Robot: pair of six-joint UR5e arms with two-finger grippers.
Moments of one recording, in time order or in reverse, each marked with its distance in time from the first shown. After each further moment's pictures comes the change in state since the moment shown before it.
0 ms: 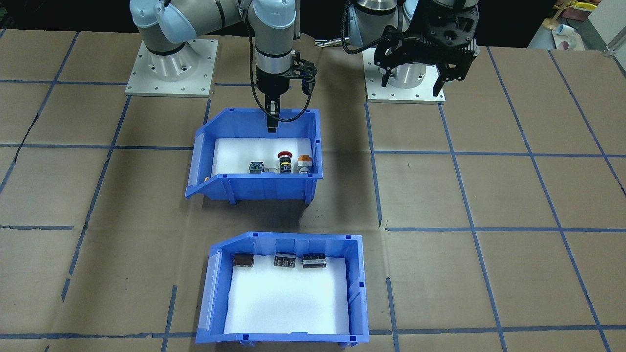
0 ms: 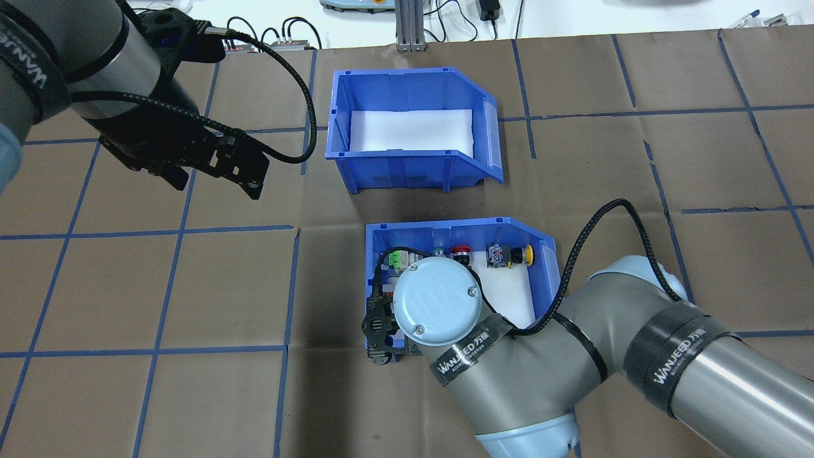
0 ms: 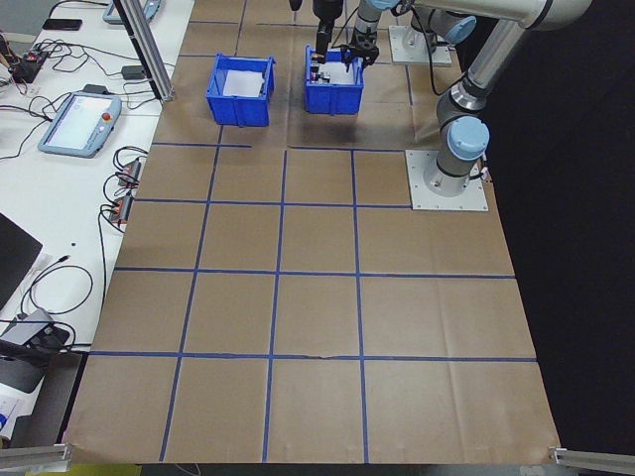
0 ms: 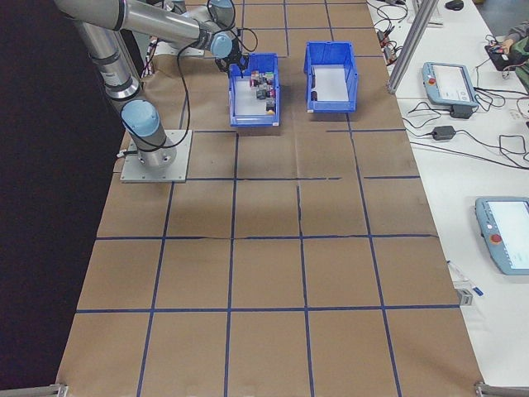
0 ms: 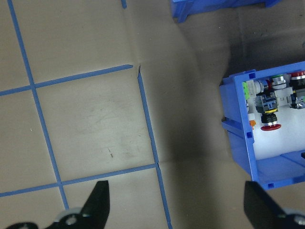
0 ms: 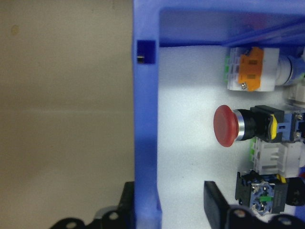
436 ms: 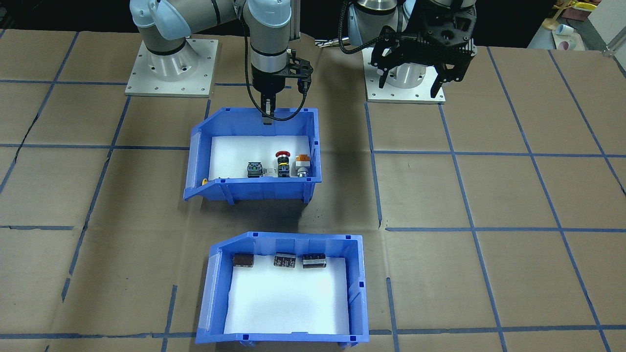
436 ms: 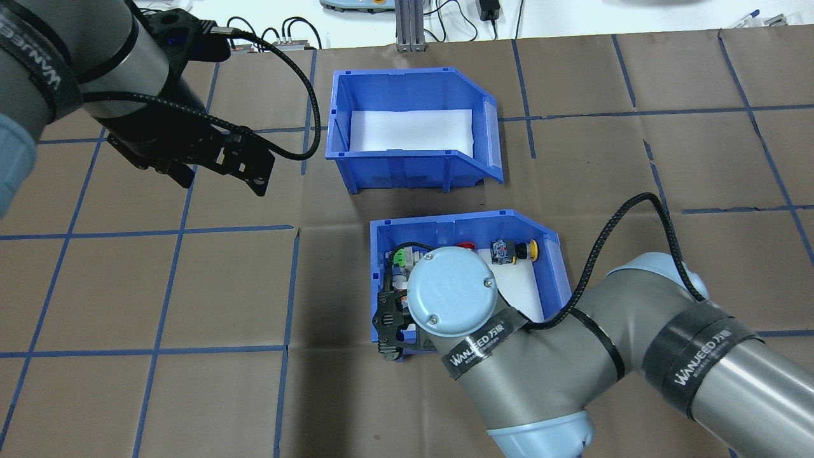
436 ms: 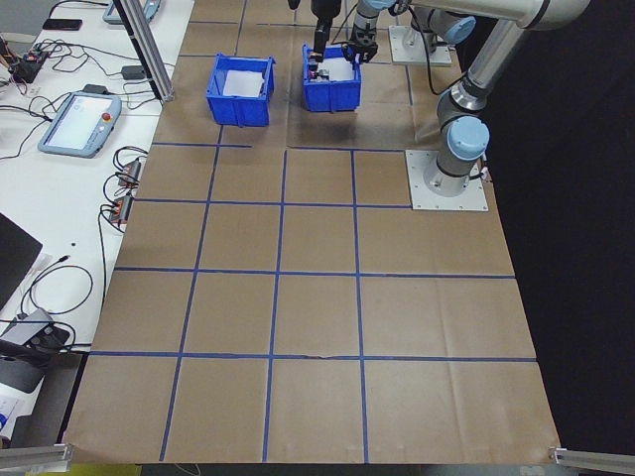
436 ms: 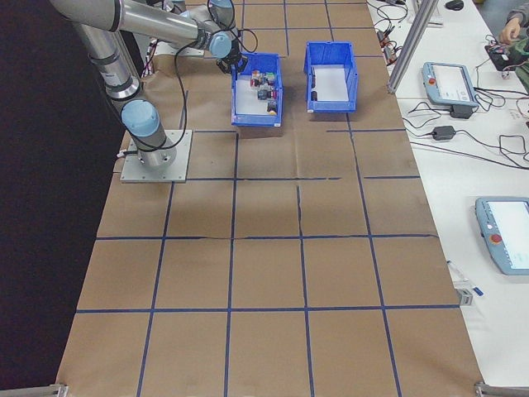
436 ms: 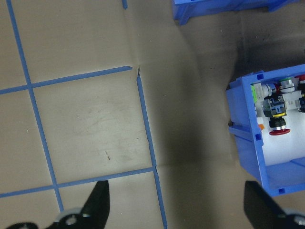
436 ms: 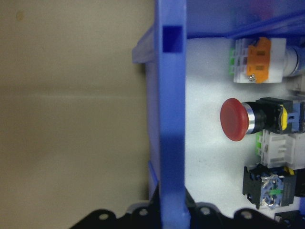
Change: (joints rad) left arm -0.017 -0.008 0.018 0.005 -0.003 -0.005; right arm -0.009 -0.008 0.004 0.029 0.007 -0.007
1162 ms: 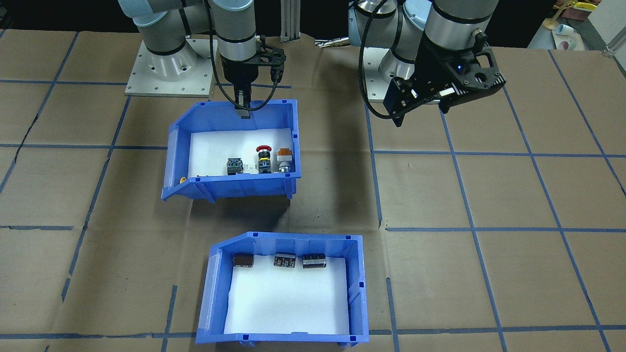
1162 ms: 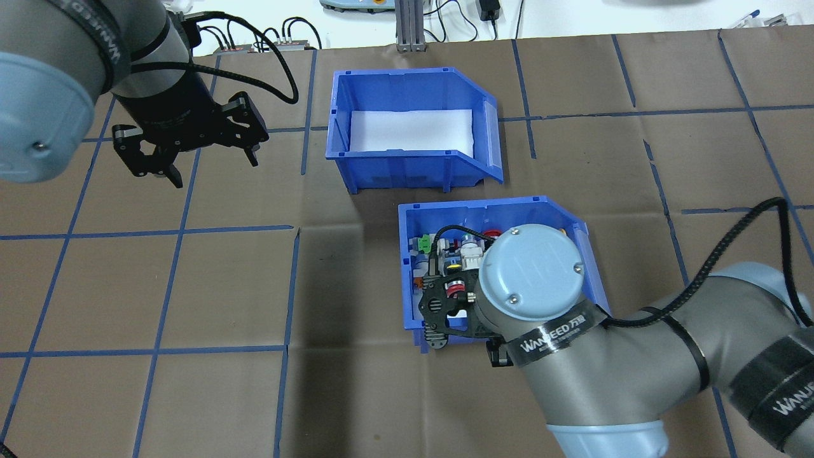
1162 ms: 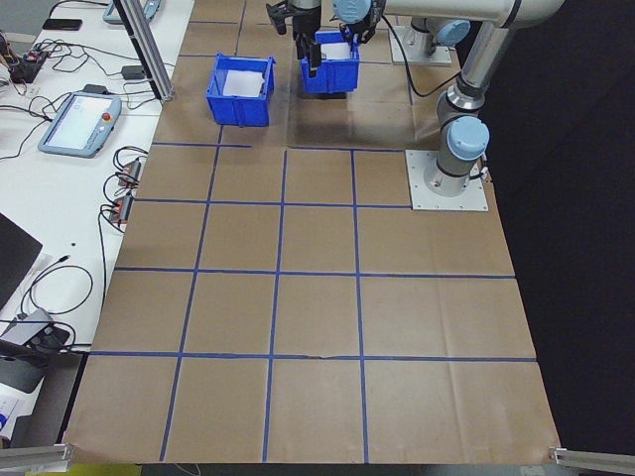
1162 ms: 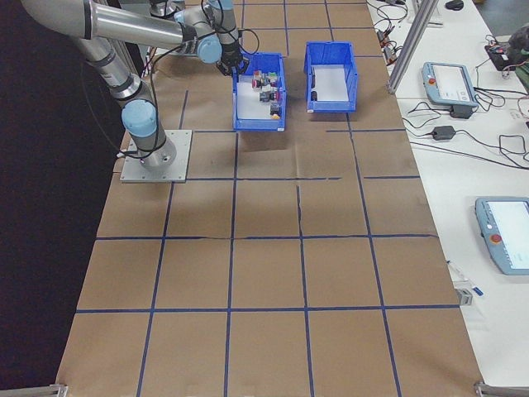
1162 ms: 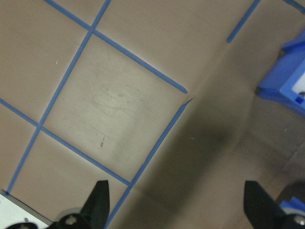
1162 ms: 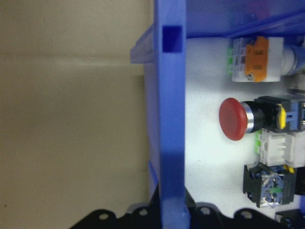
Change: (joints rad) left arm 0.000 -0.075 0.002 0.046 0.086 -0.402; right arm -0.128 -0.134 0.031 0.070 0.034 -0.124
